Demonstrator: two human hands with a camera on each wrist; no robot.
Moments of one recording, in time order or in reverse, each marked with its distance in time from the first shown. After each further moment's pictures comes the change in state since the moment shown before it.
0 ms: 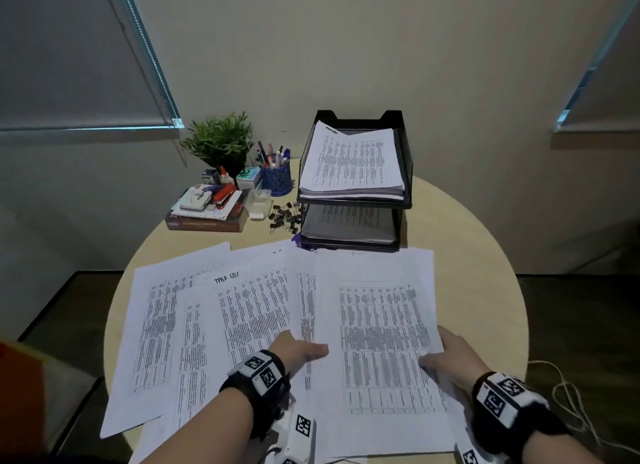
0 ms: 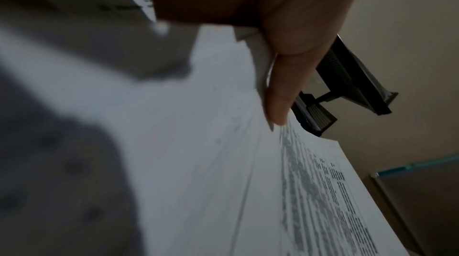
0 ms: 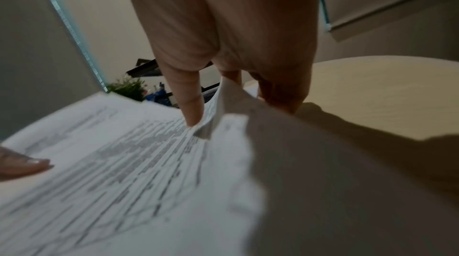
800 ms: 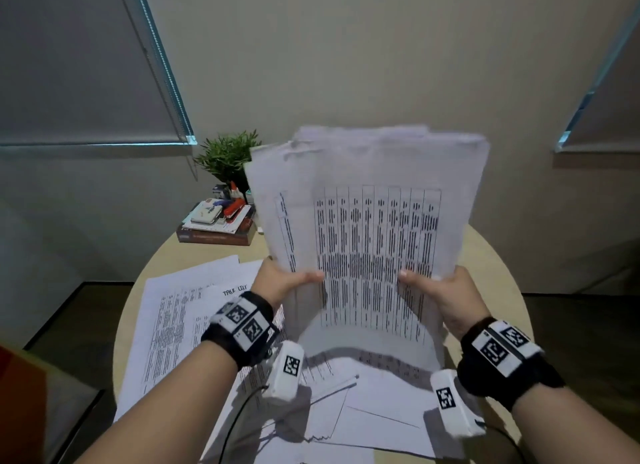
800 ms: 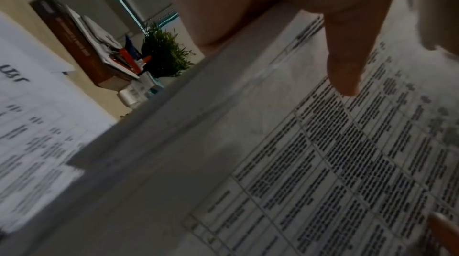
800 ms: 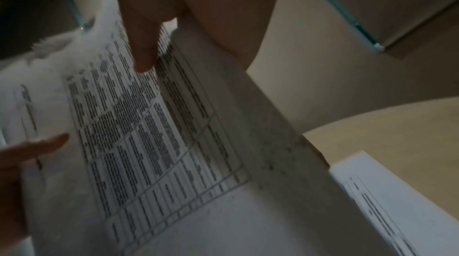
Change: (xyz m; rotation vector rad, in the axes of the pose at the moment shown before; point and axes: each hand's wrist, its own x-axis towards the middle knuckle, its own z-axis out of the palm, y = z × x) left_hand -0.030 0.091 -0.061 -0.386 -0.002 0.686; right_hand -0.041 -0.126 -0.035 0.710 0.098 -0.552
